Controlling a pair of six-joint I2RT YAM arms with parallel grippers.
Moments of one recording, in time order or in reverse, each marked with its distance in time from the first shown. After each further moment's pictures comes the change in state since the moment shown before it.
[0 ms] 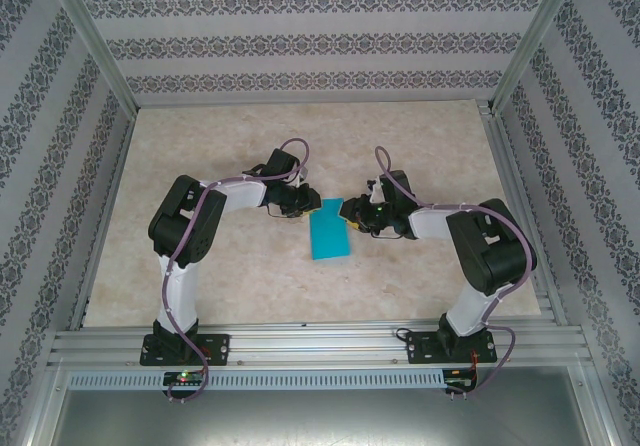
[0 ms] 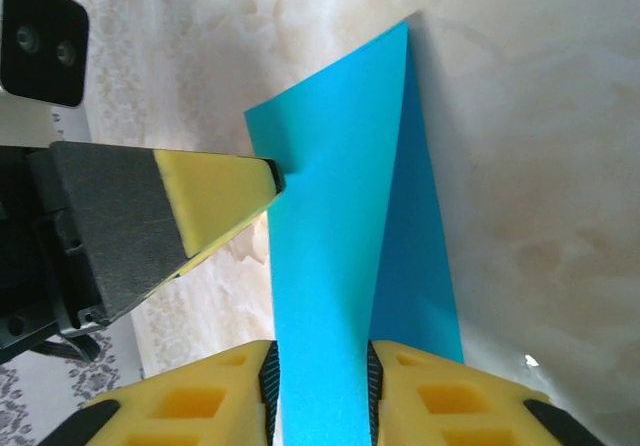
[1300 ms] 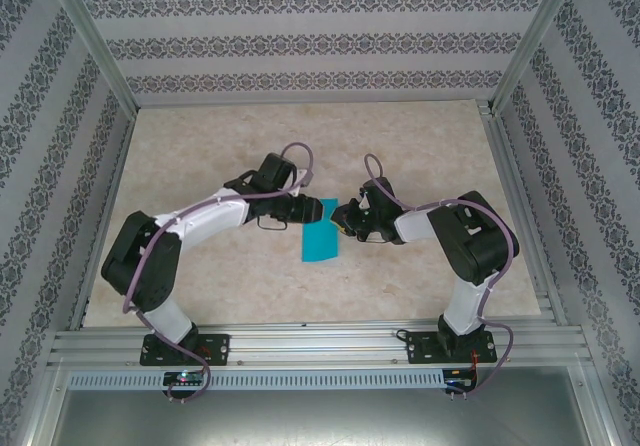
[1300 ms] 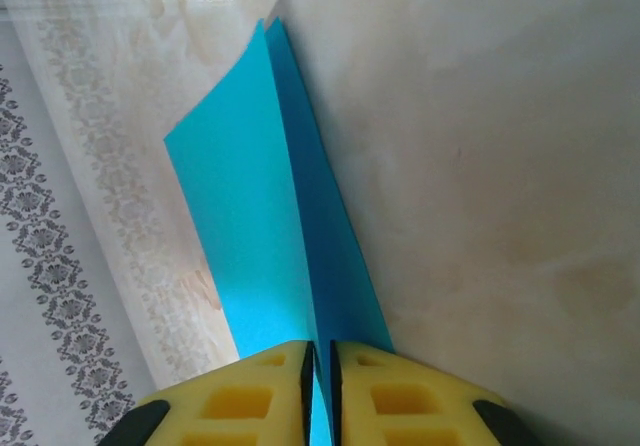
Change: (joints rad) left arm -0.132 -0.411 -0.177 -0.170 -0.139 0.301; right arm 0.099 0.102 0.006 0.113 0.124 0.243
